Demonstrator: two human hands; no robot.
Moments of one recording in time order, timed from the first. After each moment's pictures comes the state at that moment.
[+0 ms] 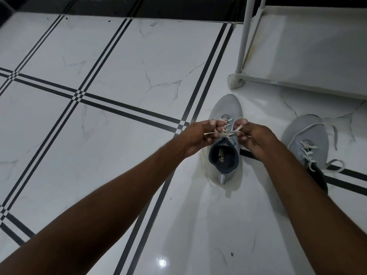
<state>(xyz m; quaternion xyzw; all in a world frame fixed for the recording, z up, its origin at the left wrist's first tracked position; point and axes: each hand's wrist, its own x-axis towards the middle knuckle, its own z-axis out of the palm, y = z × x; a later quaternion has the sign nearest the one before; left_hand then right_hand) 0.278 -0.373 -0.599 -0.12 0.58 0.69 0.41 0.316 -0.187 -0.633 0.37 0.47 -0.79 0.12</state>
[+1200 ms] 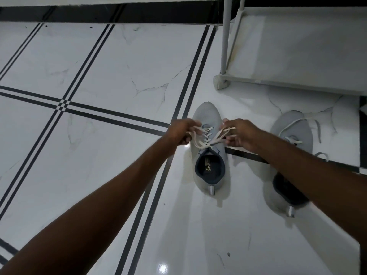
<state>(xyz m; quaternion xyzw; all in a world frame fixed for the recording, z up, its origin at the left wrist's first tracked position) 0.266 -0.382 -0.584 -0.11 0.76 0.55 0.33 0.307 -0.183 -0.613 0.36 0.54 -0.72 0.24</state>
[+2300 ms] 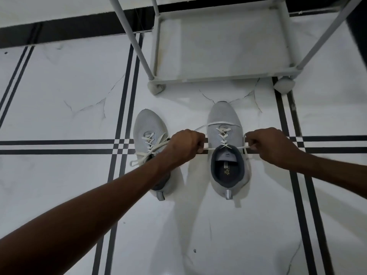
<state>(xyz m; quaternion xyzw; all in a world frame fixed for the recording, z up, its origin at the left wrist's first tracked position) 0.329 -0.231 -0.599 0.43 0.86 0.08 0.26 0.478 -0.002 -0.614 0.13 0.96 -0.21 0.14</state>
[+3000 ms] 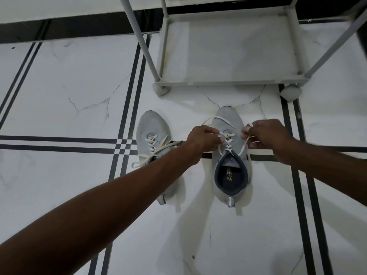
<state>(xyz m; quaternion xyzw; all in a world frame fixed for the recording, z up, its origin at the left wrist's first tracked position) 0.339 -0.187 -0.598 -0.05 0.73 0.51 0.44 0.433 -0.021 -0.574 0.43 0.69 -0.58 0.07</state>
